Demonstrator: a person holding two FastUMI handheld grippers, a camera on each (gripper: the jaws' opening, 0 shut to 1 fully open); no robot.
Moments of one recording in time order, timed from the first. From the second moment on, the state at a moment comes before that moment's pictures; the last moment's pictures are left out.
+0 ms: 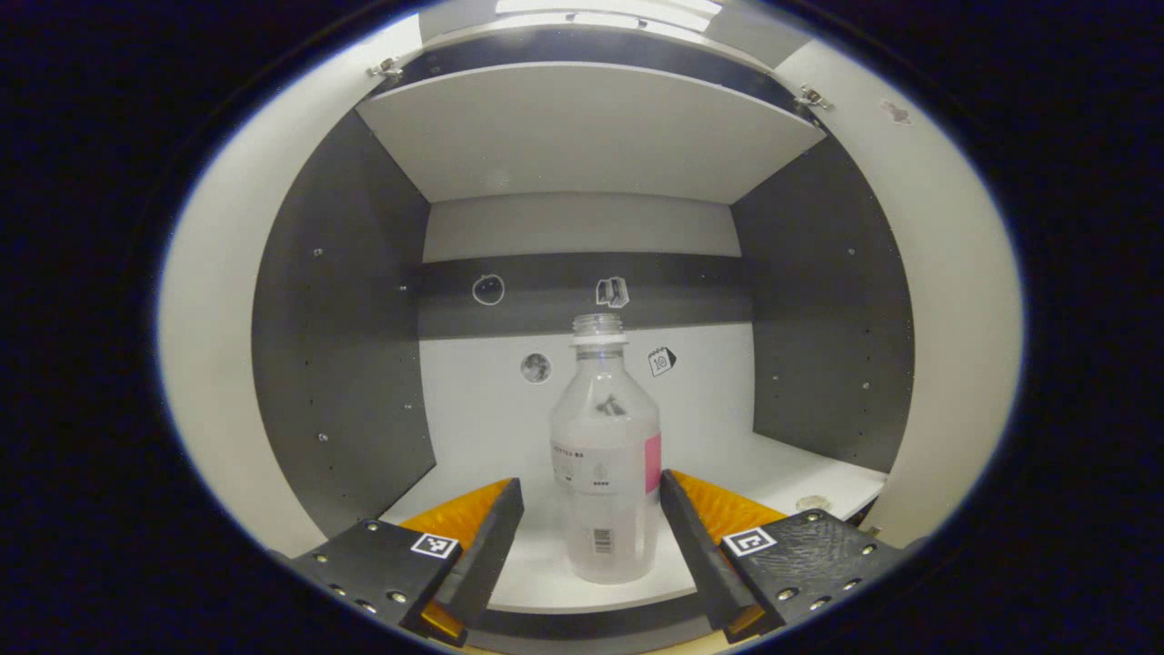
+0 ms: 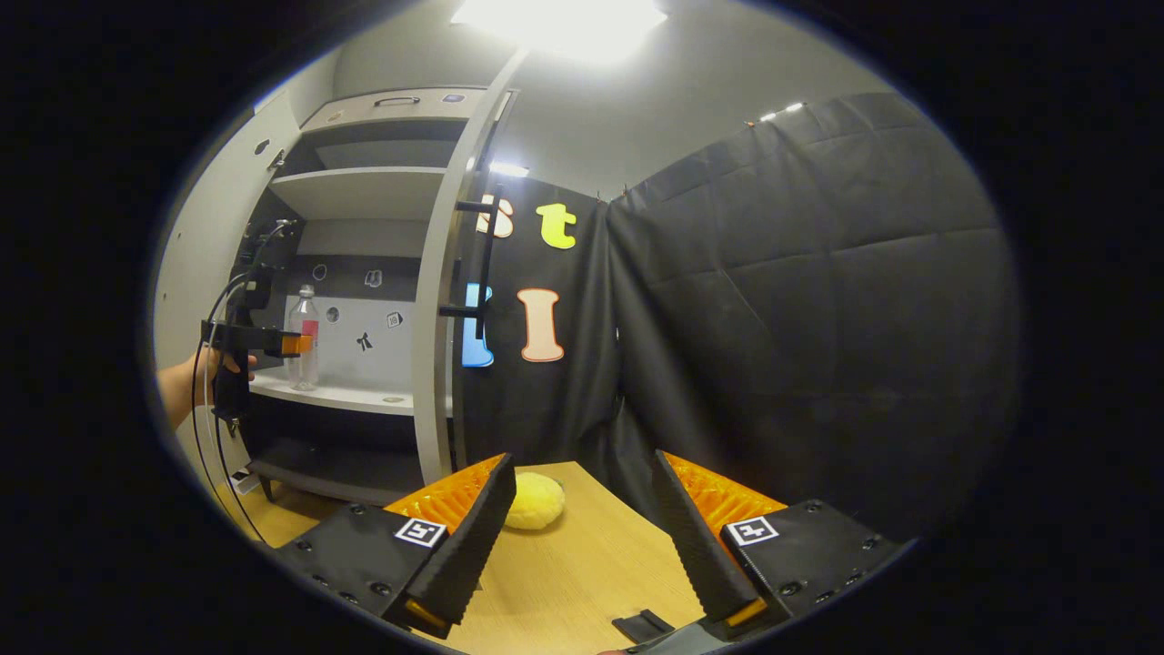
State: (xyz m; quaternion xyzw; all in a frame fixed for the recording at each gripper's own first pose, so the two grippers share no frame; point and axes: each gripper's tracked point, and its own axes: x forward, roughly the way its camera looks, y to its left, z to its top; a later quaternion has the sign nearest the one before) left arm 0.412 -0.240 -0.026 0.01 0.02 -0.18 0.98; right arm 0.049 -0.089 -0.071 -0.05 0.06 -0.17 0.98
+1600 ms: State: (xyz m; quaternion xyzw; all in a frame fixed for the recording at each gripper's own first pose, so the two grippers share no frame) left arm 0.234 -0.199 -0.023 -0.02 -0.01 -0.18 0.98; right arm 0.006 -0.091 -0.075 -0.04 0.08 -0.05 0.99
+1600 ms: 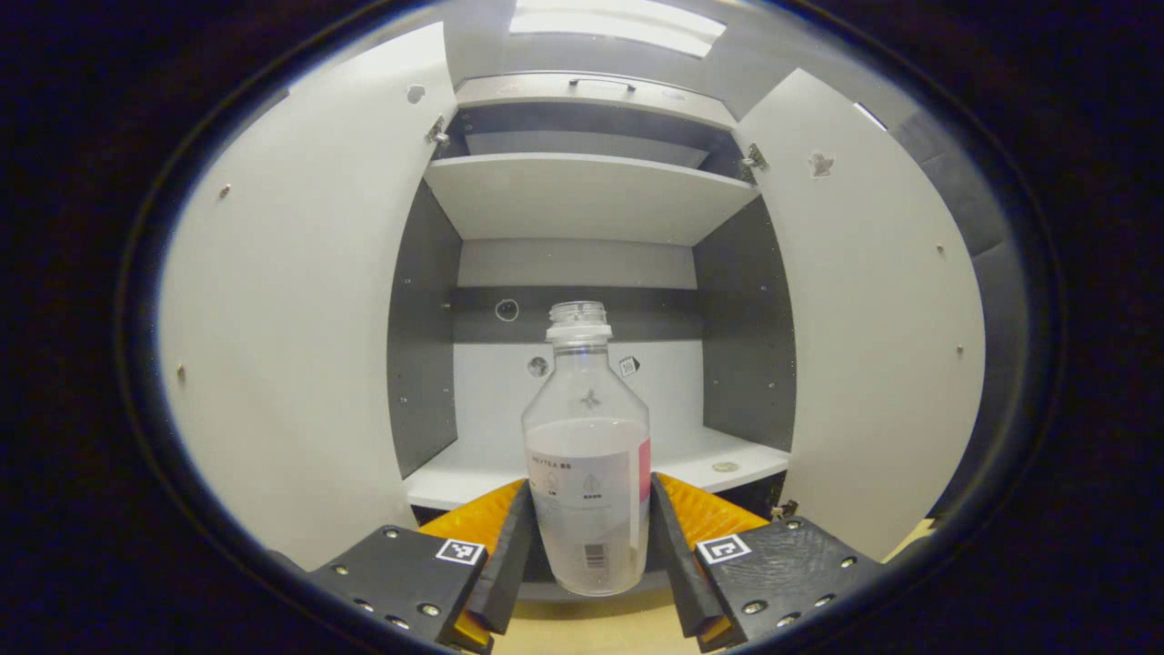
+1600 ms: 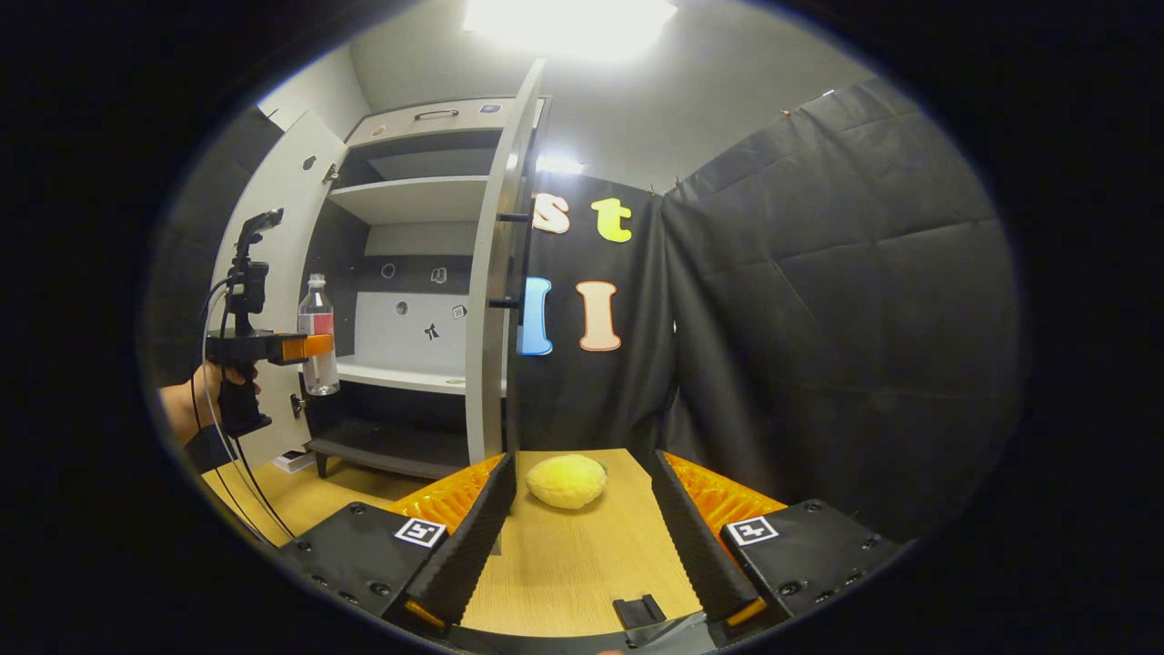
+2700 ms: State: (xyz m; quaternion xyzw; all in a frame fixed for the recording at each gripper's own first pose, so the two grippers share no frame) left arm 0.113 -0.194 -0.200 -0.05 0.07 -0.17 0.98; right arm -0.022 -0.081 -0.092 -0.02 0.11 -0.01 0.99
